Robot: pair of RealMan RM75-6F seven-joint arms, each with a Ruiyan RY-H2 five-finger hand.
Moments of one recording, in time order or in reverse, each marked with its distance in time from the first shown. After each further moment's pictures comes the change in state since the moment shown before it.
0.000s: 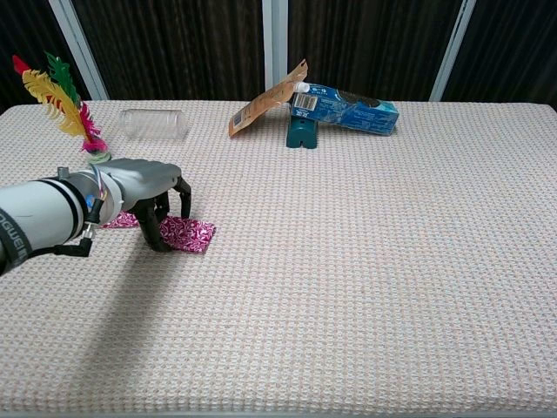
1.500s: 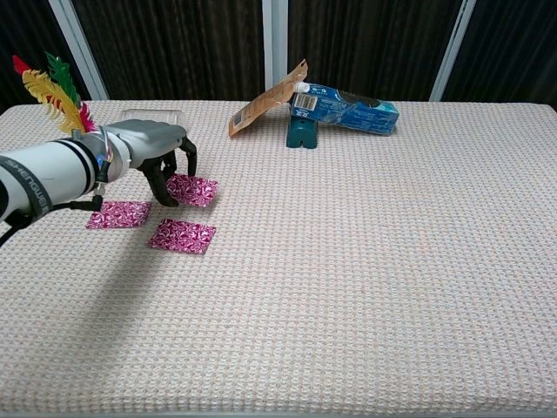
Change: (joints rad) left arm -0.019 -0.020 -0.054 0.306 0.226 -0.208 -0.191; right arm -0.010 0.010 0.004 -0.012 0.008 0.009 -0.012
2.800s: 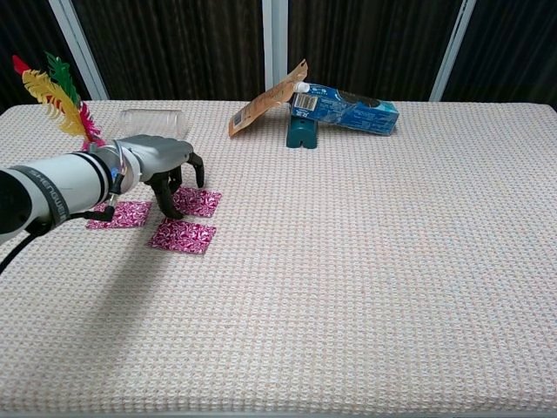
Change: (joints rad) left arm -0.034 -0.067 0.028 0.111 -0.045 -0.062 0.005; right arm -0.004 -0.003 -0.003 0.008 -0.002 0.005 0.009
